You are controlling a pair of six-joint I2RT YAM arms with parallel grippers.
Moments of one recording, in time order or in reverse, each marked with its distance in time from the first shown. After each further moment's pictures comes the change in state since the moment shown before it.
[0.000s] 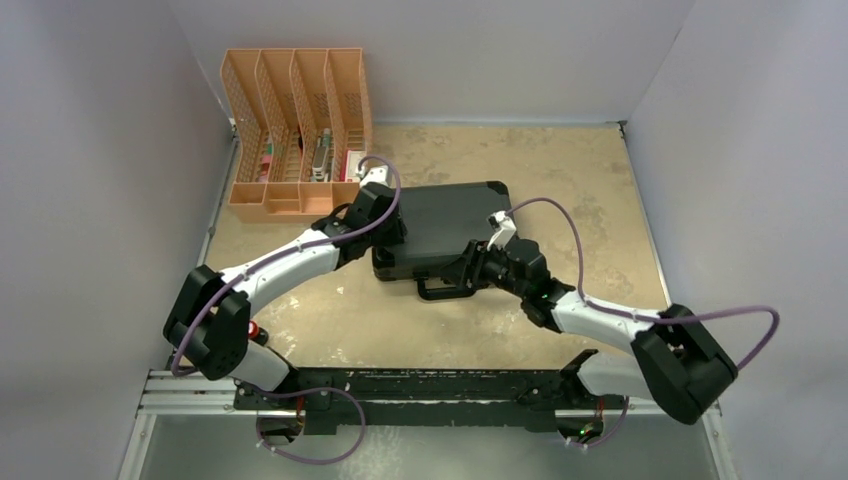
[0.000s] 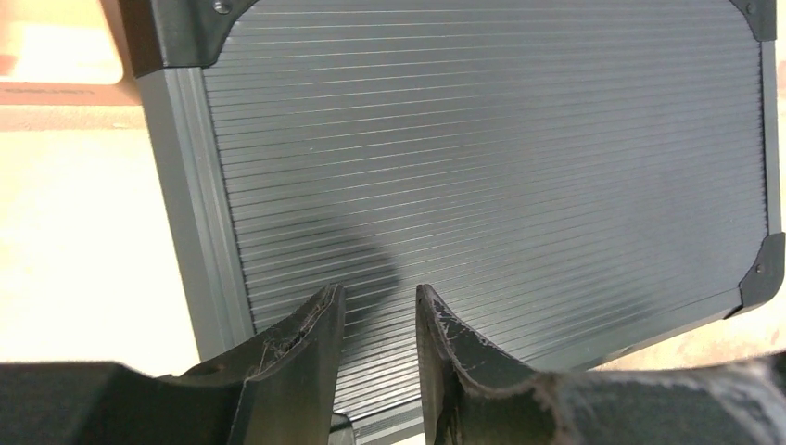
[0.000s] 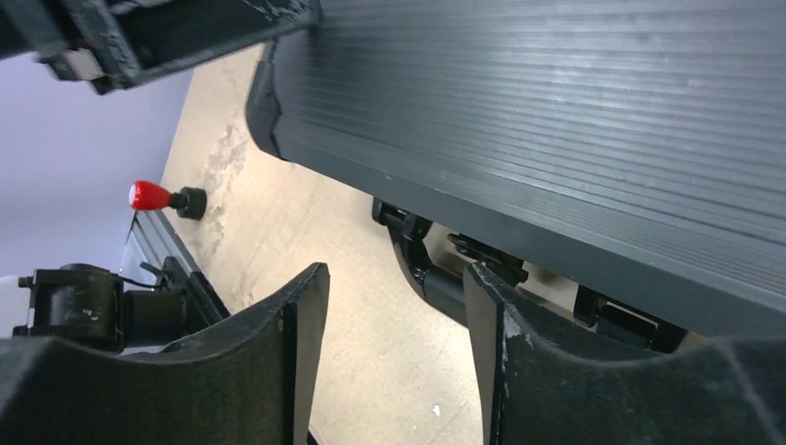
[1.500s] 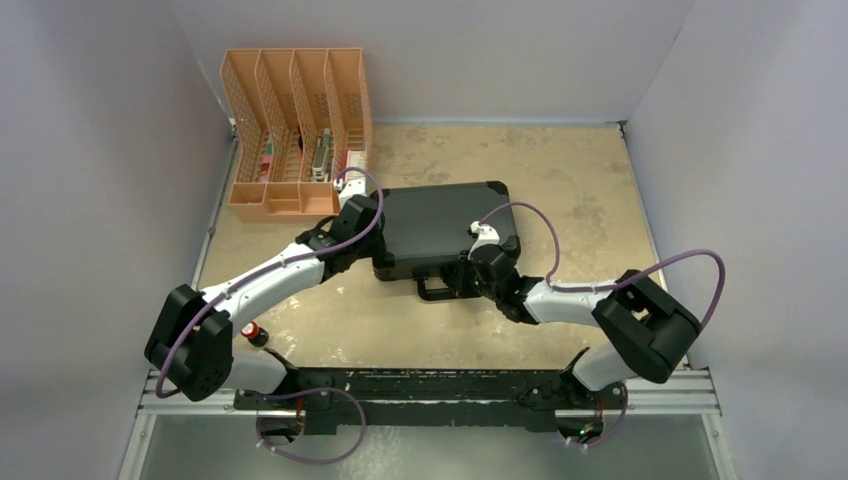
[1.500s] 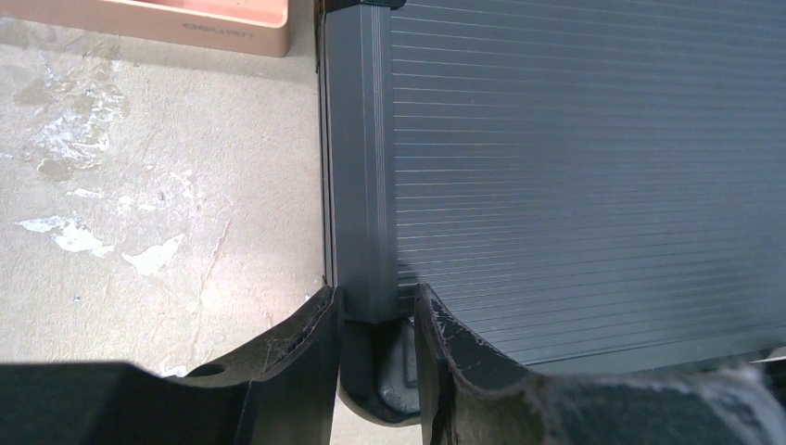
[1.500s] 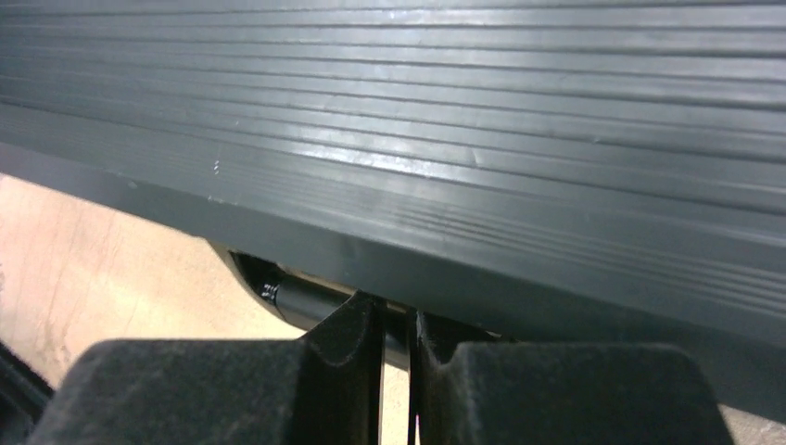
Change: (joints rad) left arm 0.020 -0.122 -0.113 -0.083 -0.109 -0.035; right arm 0.120 0.200 0.101 -0.185 0.309 -0.061
